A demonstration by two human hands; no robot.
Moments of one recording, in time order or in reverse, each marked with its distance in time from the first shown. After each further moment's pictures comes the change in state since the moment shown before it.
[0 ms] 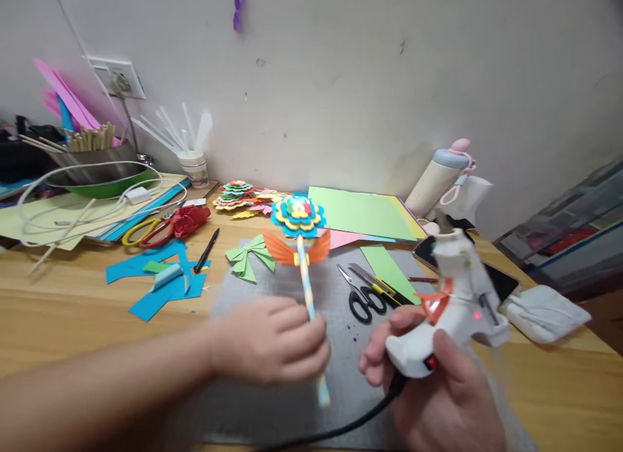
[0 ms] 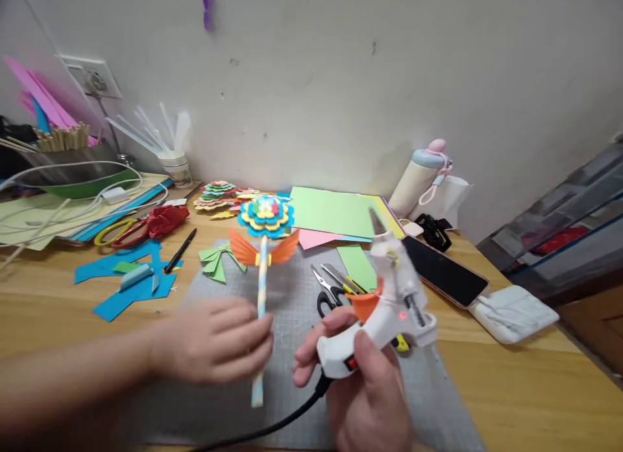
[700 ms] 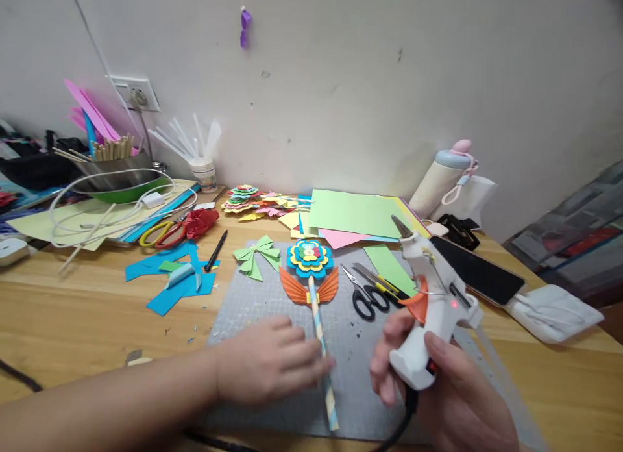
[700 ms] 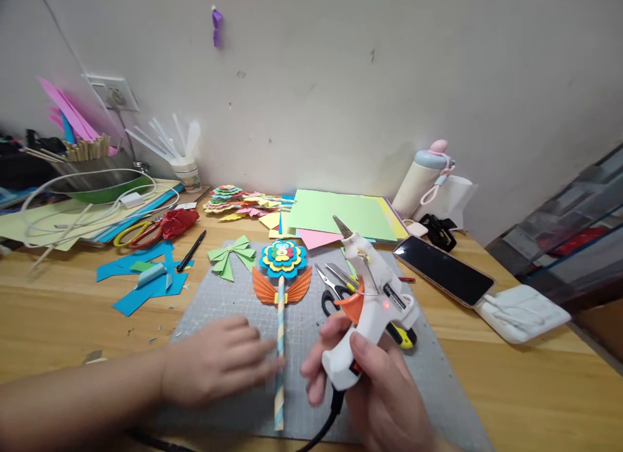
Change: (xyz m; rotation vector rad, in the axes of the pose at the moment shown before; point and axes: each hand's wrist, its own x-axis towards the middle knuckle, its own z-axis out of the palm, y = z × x) left_hand -0.017 0.033 0.012 -0.505 -0.264 -0.440; right_hand -0.008 -0.014 -0.013 -0.104 -0.001 0.227
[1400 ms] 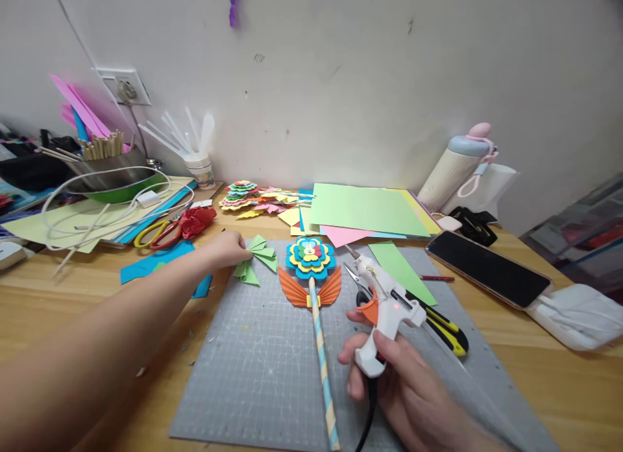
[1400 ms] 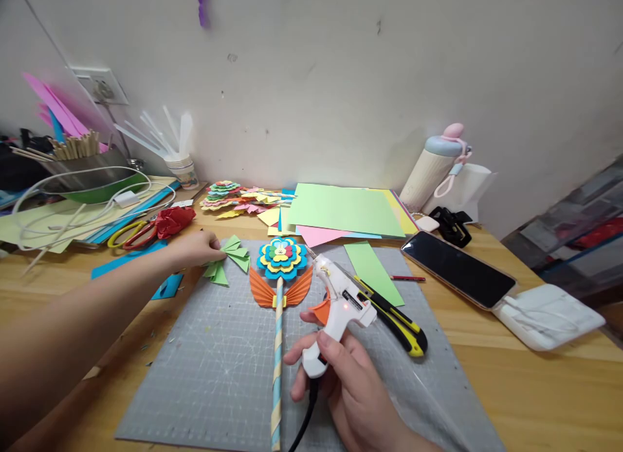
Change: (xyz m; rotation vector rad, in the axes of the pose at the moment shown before) left_hand 0.008 -0.151 -0.042 -0.050 -0.322 -1.239; right_hand 0.023 0.036 -0.012 -0.018 -0.009 0.126
